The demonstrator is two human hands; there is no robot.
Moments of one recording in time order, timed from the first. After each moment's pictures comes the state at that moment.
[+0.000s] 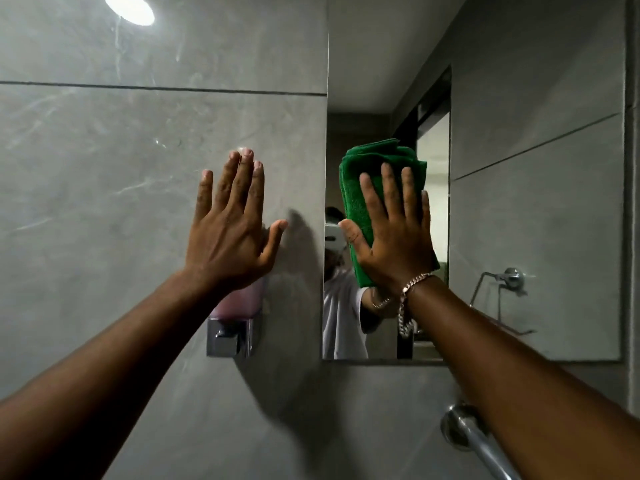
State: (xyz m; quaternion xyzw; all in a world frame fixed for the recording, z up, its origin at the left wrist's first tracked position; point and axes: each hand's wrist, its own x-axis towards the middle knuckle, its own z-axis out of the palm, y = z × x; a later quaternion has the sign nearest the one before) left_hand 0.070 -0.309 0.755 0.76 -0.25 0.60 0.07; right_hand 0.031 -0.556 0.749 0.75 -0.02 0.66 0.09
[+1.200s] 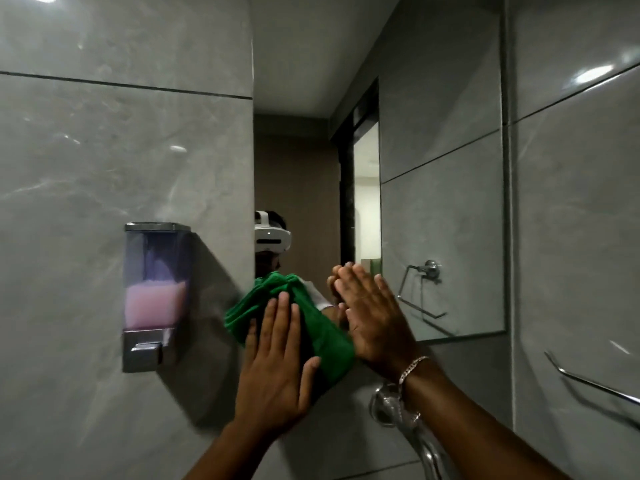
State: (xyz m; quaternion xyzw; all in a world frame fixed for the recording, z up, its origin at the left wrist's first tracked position) left_hand 0.040 -0.434 0.575 0.76 -0.38 0.49 0.19; right_hand -0.027 -0.625 0.626 0.78 0.08 0.60 0.15
